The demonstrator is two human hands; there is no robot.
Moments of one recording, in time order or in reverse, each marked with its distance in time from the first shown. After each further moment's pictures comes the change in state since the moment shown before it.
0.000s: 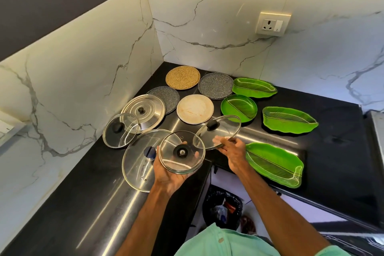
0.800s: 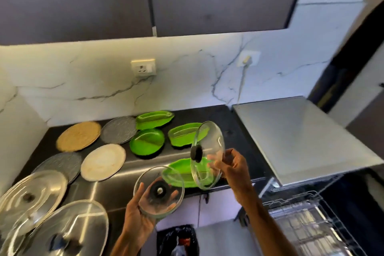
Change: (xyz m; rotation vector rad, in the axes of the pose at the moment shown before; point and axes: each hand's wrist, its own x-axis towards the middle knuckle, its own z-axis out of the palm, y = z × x) left_hand 0.006 -0.110 0.053 0.517 -0.302 -0.362; right_hand -0.202 -0.134 -0.166 -0.189 0.418 -0.493
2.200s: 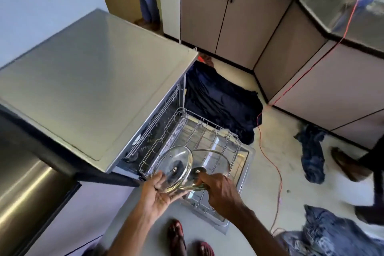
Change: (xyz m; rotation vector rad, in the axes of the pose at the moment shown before) left_hand 0.252 -0.518 0.222 0.528 -0.038 -0.861; right_hand -0.069 0.243 -0.492 -0.974 0.335 0.171
